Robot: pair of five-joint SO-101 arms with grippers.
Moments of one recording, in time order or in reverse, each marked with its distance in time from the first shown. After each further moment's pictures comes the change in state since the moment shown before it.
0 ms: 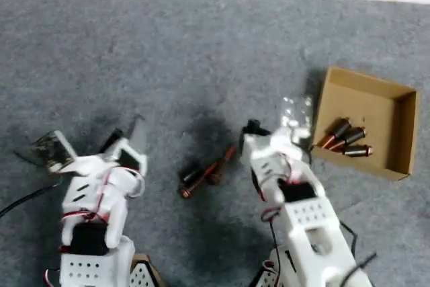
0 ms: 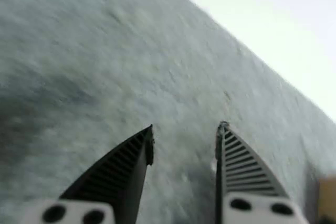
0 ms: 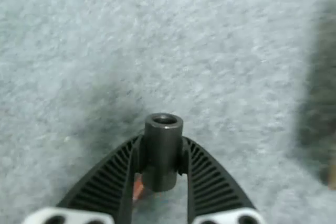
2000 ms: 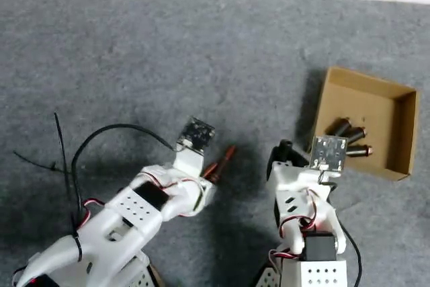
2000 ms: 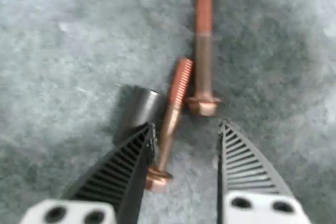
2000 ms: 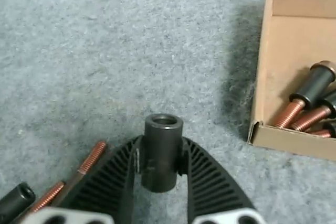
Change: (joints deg) left arm 32.4 62.4 -15.9 -9.6 -28.7; right arm 10.2 -49.5 15.0 30.0 4.9
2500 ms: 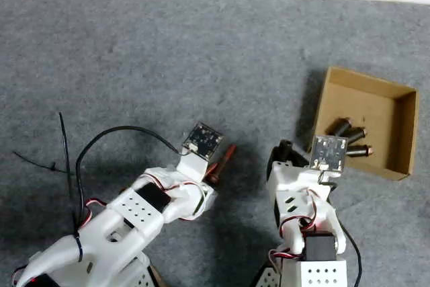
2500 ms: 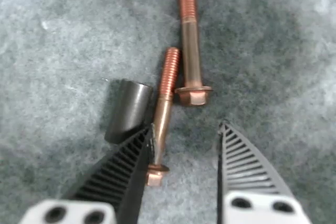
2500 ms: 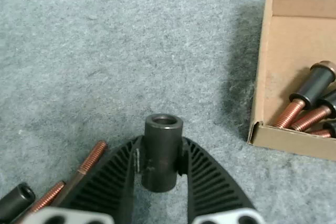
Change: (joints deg) left arm 0.7 0.0 0.0 1.0 -2.4; right arm 0.0 0.0 0.0 0.0 0.0
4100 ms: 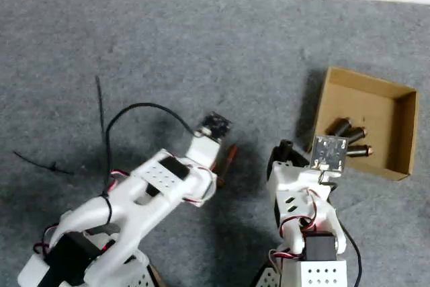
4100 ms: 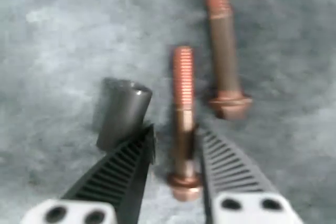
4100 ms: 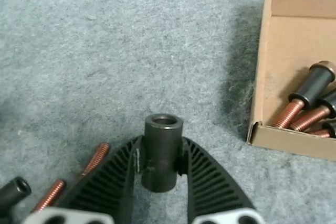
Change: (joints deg) left arm -2.3 24.2 -16.4 6.4 0.0; right arm 0.2 0.0 0.0 0.0 0.0
